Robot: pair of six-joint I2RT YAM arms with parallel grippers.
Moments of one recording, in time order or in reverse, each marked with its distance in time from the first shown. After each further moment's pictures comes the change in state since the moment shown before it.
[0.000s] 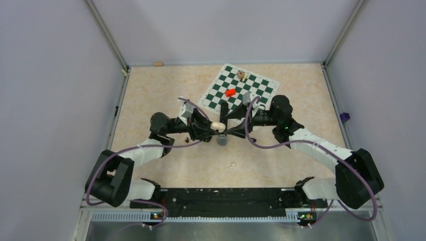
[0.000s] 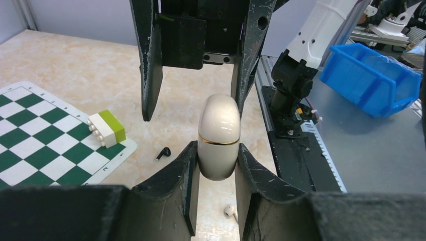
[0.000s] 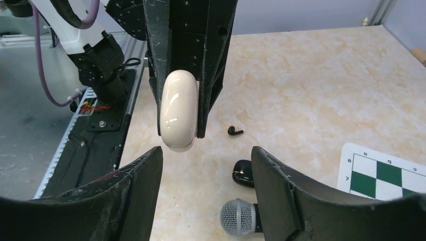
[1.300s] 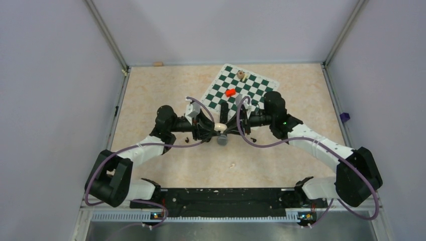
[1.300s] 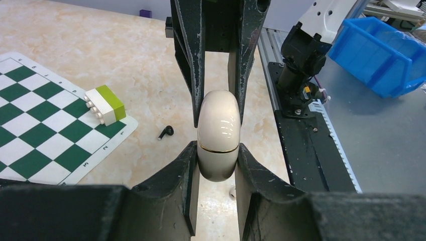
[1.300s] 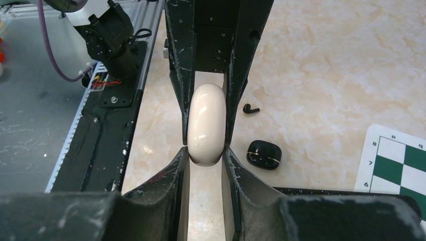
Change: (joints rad) left arm -0.021 0.000 0.064 -0.336 0.005 0.227; right arm 0.036 0.021 0.098 -0.306 -0.002 -0.154
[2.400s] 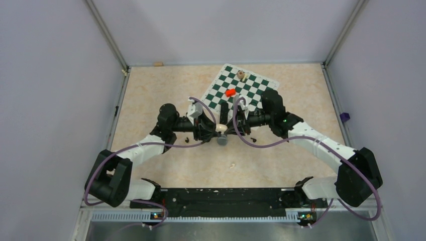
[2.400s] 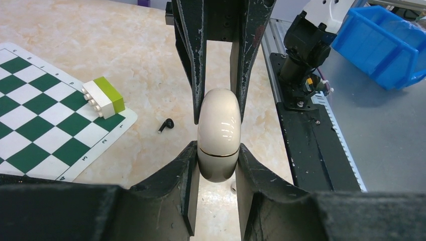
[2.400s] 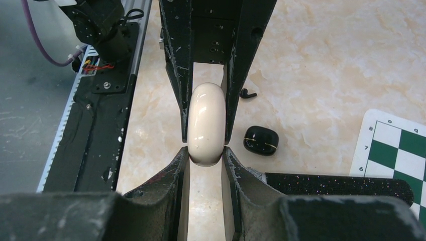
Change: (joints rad) left arm -0.011 0.000 0.026 -0.124 -0.003 0.095; right arm 0.013 0.000 0.068 -0.208 0.054 -0.122
